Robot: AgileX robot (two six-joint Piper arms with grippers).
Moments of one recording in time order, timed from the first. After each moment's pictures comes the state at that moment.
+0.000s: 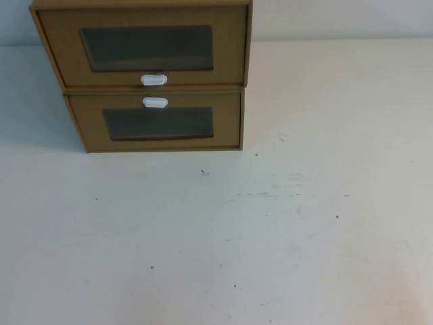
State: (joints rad) right arm 0.00 -0.01 0.02 0.17 0.36 -0.15; left arm -0.07 -0.01 0.03 0.02 0.34 0.07
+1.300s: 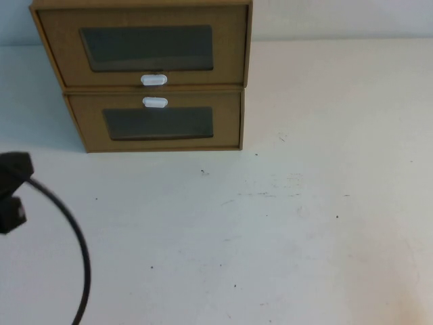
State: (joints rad) right arm 0.00 -0.01 0.02 0.17 0.36 -0.15; left arm -0.07 0.66 -0.72 -0.57 0.65 0.40
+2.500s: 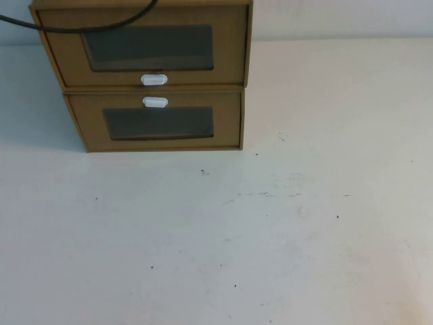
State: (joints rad) right arm 0.00 -0.01 0.02 0.17 0.36 -0.15; left arm -0.07 1.97 -2.28 -0.74 1.16 0.58
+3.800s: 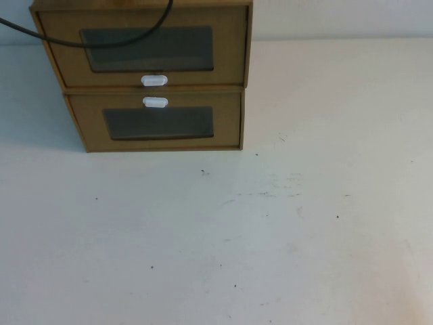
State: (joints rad) right arm 0.00 -0.01 0.02 0.17 0.36 -0.15; left arm -0.08 2.08 -2.35 -0.63 1.19 0.53
